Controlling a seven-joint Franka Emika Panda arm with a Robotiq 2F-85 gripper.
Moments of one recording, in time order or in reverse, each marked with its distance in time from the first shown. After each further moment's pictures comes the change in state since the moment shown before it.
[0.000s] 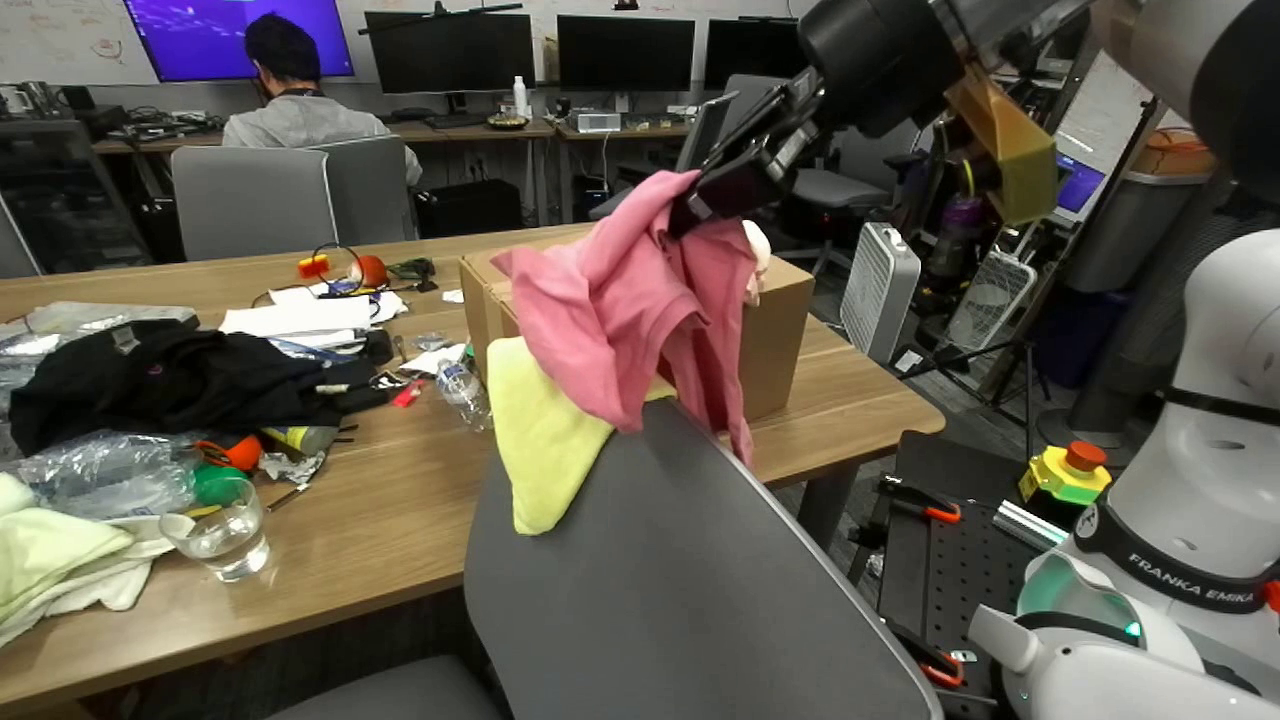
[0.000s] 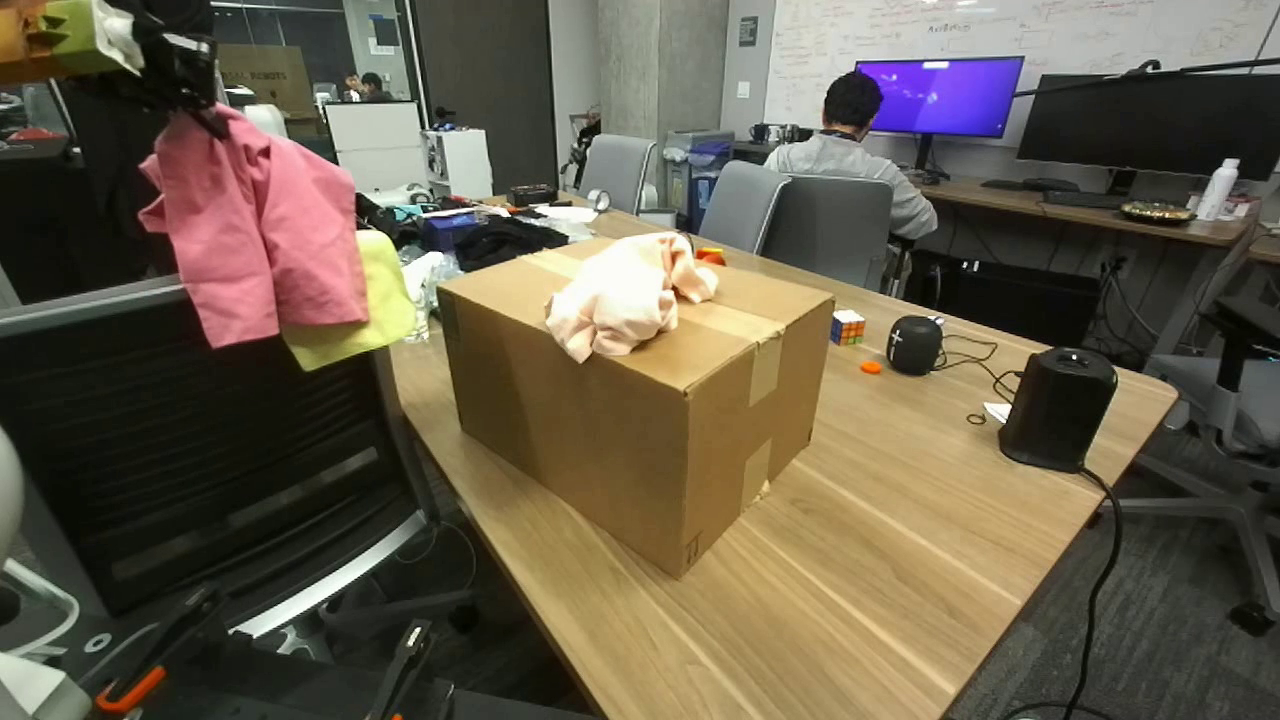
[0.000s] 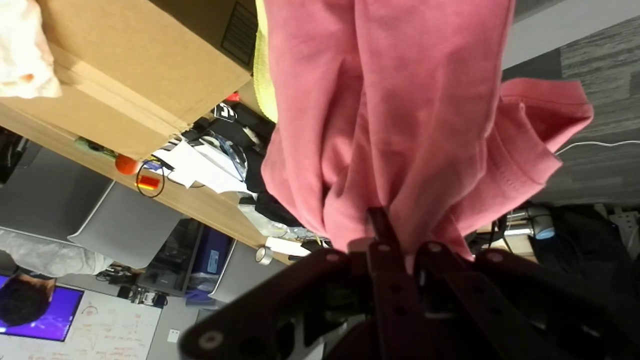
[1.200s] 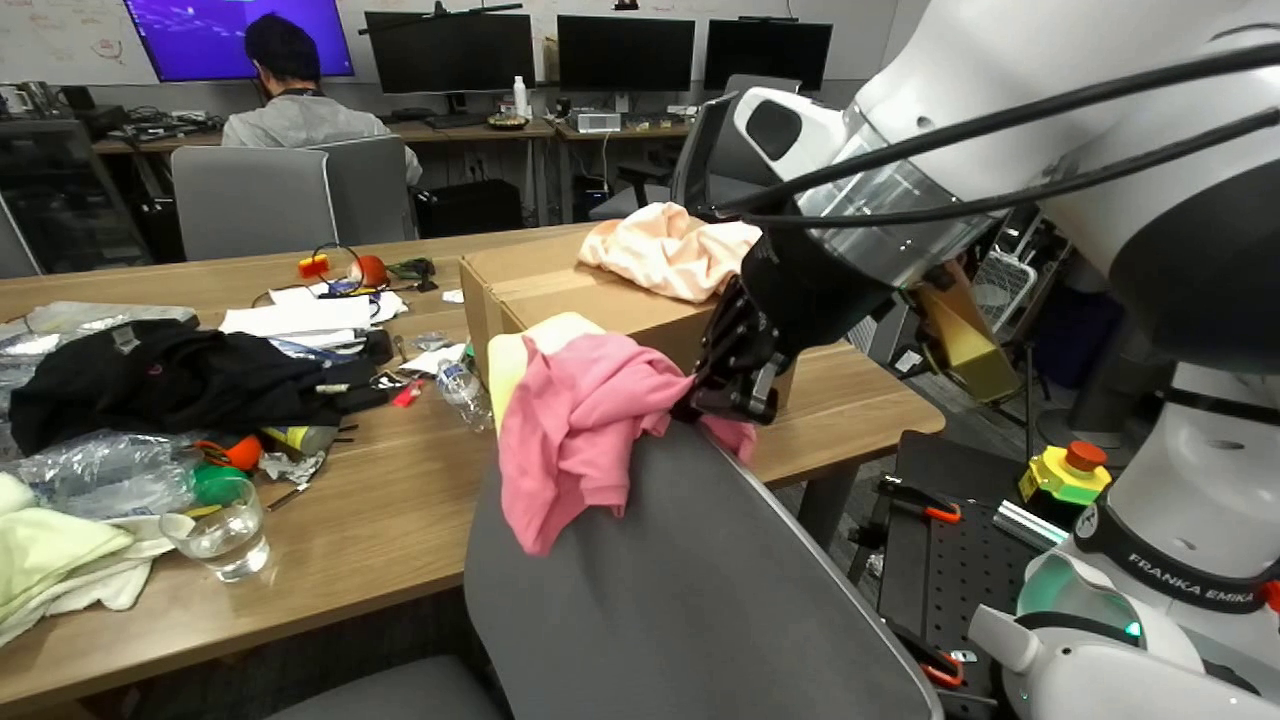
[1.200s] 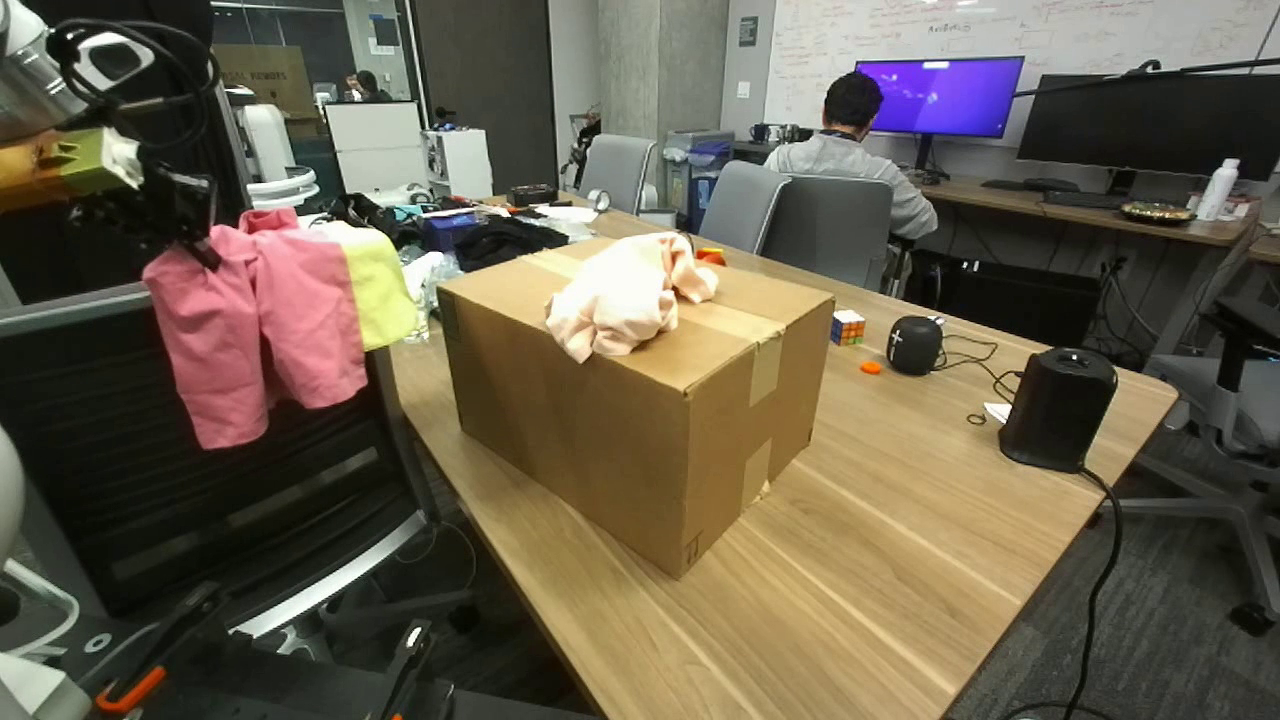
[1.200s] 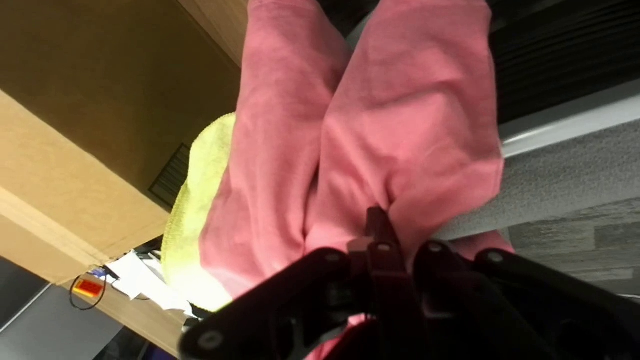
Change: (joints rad) arm -0.003 0.216 0.132 -0.007 -0.021 -0.078 0.039
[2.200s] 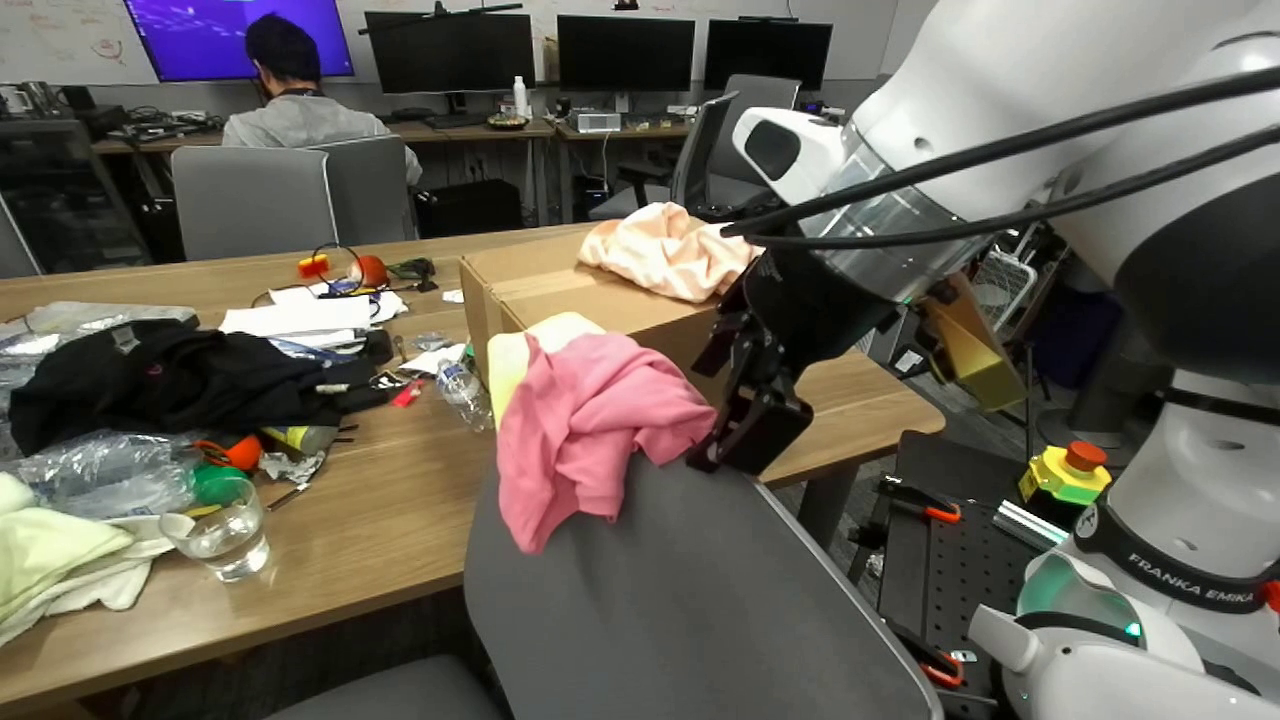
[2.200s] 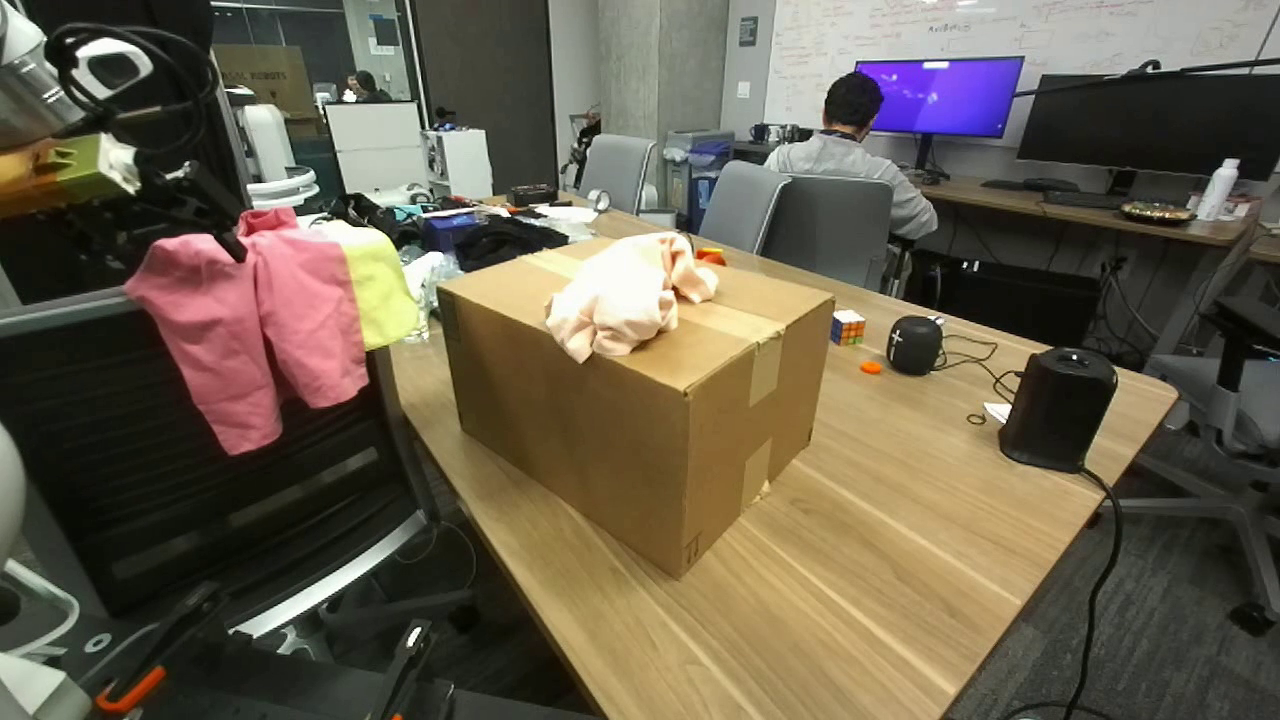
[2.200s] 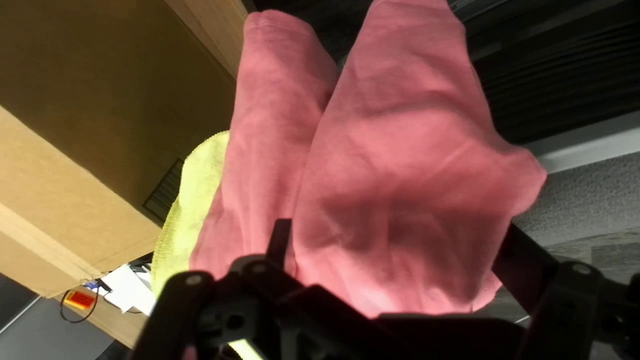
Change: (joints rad) arm 0.008 0.010 0.005 -0.002 0.000 -0.029 -0.008
